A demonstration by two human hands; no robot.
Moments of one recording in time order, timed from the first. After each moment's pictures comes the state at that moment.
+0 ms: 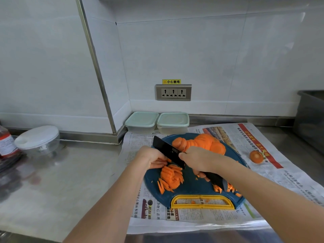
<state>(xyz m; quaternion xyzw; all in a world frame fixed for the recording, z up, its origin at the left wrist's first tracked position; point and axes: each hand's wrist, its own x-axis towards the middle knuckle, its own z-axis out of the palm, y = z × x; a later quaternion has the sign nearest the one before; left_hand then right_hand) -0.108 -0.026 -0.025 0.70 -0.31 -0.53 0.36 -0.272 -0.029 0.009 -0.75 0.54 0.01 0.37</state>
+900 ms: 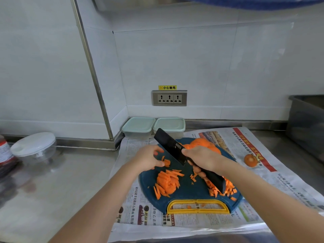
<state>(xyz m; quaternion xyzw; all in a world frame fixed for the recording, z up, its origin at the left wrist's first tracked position) -0.093 -0.029 -0.022 0.70 -0.61 -0.31 0.21 -0.296 -0.034 0.016 -0.69 0.54 -0.11 0.47</state>
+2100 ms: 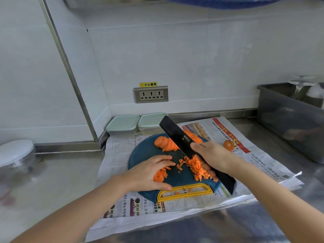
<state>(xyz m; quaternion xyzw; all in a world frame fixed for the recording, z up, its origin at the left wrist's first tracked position) -0.110 0.007 -0.052 0.44 -0.88 -0.13 0.07 -0.350 0.019 0.026 -0.68 0.58 -0.20 0.41</state>
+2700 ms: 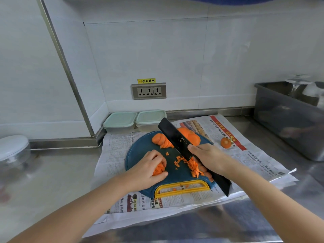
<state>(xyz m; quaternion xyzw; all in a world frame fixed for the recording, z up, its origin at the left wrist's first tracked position) -0.120 0.016 -0.061 0.48 -0.85 -0.11 0.16 -0.349 0.028 0.016 -0.67 0.58 -0.20 0.41</state>
